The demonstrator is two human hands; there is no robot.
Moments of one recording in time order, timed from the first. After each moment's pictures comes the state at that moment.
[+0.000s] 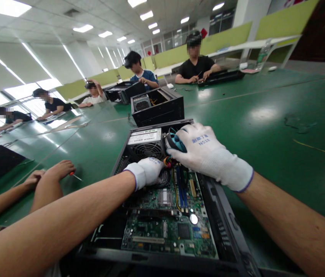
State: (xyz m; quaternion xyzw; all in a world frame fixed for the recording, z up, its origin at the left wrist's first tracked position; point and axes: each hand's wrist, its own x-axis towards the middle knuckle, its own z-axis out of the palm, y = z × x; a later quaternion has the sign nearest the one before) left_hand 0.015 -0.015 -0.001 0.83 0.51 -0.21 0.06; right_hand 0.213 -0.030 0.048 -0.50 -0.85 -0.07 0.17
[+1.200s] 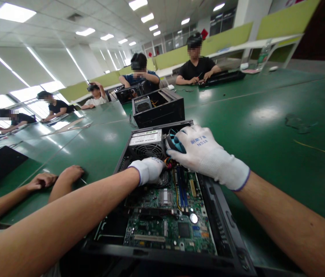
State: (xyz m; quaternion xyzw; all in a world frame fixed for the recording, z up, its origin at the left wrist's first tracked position) left_hand 0.019 -0.005 -0.002 0.82 0.50 -0.25 0.06; right_hand 0.214 -0.023 0.039 -0.48 -0.85 -0.08 0.20
